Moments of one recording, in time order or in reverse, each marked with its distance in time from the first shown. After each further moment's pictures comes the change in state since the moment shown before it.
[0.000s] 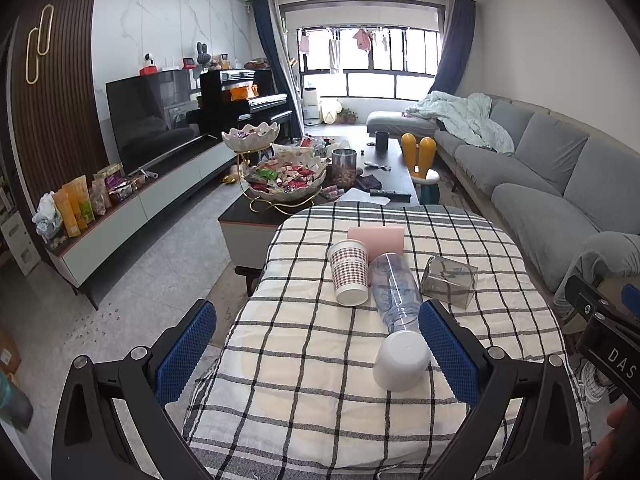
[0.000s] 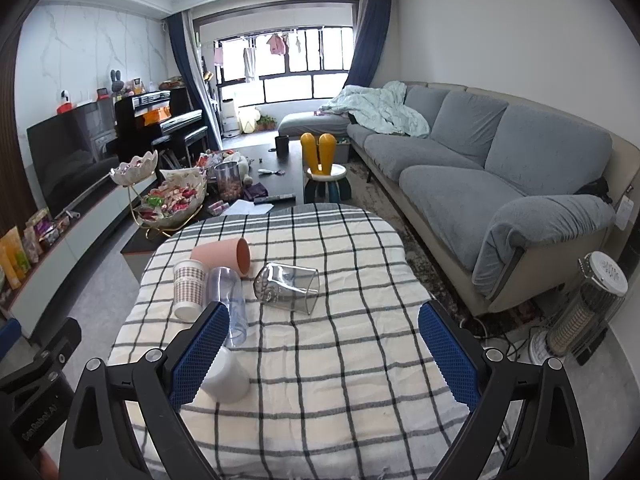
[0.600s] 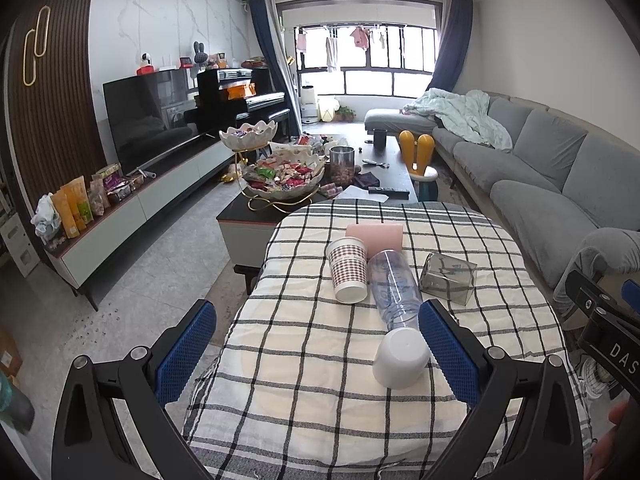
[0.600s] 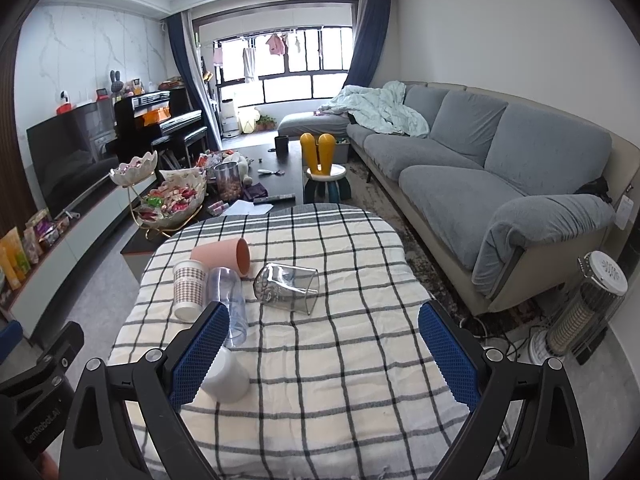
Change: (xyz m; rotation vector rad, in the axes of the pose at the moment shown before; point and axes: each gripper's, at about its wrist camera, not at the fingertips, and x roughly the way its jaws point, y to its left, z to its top) left arm 0.001 -0.004 -0.002 0.003 0.005 -0.002; right arm 0.001 -0.003 0.000 -0.001 0.002 0.000
